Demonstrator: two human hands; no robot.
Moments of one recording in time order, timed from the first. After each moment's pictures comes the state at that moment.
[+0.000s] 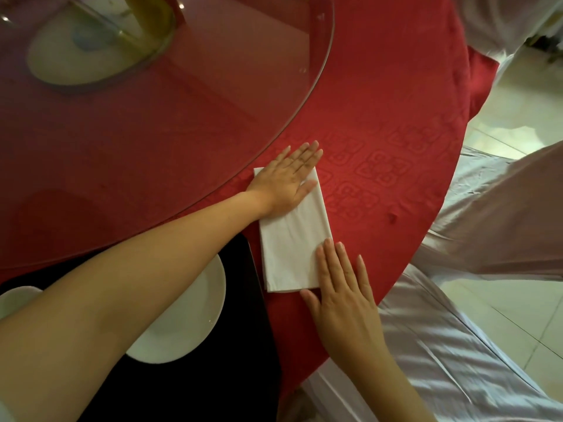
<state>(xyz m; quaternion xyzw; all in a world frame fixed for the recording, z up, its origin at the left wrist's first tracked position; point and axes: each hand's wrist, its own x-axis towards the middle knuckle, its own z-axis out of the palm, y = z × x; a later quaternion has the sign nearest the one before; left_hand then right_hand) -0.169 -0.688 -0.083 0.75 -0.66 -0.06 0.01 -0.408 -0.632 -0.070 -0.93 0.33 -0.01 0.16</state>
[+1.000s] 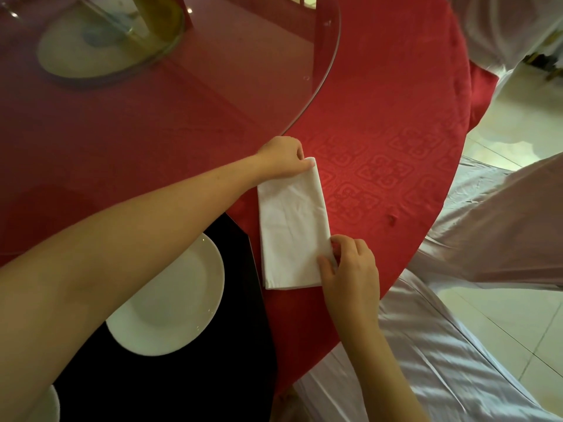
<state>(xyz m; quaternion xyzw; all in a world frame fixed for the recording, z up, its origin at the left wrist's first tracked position) -0.158 -0.707 -0.024 0.84 -0.48 -0.22 0.11 -0.378 -0.649 -0.054 -0.81 0.47 -0.15 0.31</state>
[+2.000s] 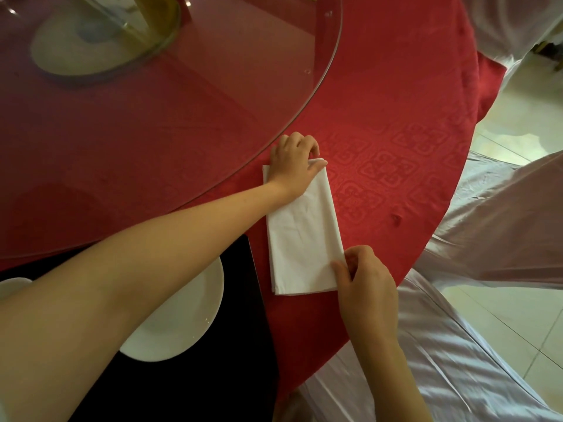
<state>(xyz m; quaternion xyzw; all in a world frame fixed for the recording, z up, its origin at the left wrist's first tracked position) -0.180 -0.713 -0.073 0.85 -0.46 -0.05 0.24 -0.392 -0.654 -0.052 -0.79 0.50 -0.13 0.33</state>
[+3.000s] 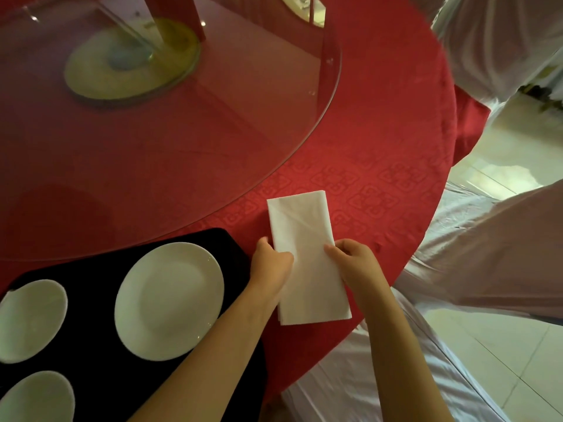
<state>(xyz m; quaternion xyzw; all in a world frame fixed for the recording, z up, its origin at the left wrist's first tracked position) -0.272 -0.618 -0.016 0.82 0.04 -0.37 0.44 -0.369 -0.715 -0.025 -0.64 0.48 -0.05 0.60</state>
